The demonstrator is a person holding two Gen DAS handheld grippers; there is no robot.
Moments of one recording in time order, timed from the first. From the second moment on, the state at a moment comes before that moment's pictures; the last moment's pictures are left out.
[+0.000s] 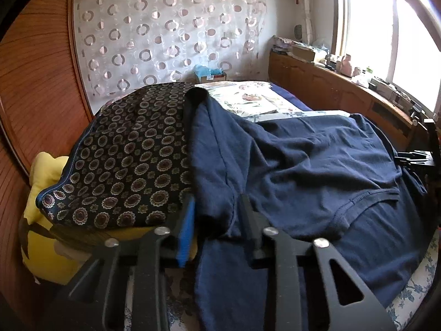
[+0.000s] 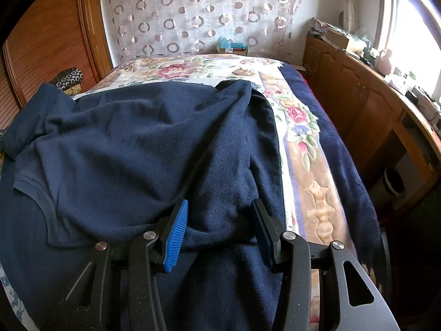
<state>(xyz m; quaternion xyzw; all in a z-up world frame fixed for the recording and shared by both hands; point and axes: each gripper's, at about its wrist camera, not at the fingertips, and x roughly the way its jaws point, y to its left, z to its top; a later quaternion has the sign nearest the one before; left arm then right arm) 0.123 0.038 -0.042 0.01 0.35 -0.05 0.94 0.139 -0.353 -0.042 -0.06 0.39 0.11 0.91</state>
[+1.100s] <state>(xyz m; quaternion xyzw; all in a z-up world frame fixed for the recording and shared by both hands) 0.094 0.034 0.016 -0.02 0.28 -0.08 0.96 0.108 -0.357 0.017 -0.05 0.29 0.16 0.94</state>
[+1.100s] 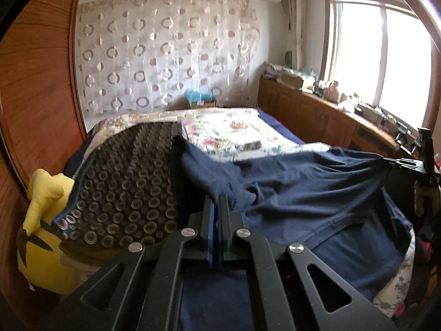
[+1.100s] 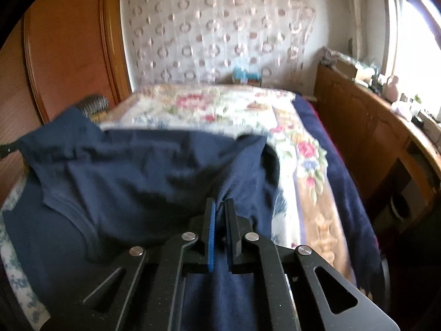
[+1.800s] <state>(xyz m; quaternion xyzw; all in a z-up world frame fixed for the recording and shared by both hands) 0.026 0.059 0.021 -0.05 0.27 -0.07 0.96 0.028 -0.397 0.035 -0.03 0.26 0.17 0.95</state>
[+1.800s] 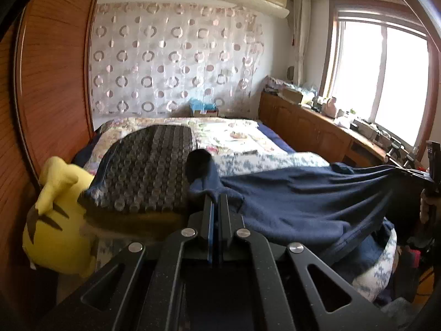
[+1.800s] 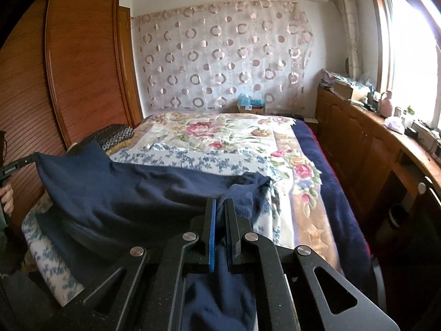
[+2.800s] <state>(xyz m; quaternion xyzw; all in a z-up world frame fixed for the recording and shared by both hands) 0.010 0.067 -0.053 -0.05 0.37 -0.05 0.93 0.040 -0.358 -0.022 -0.06 0.32 0.14 0.94</state>
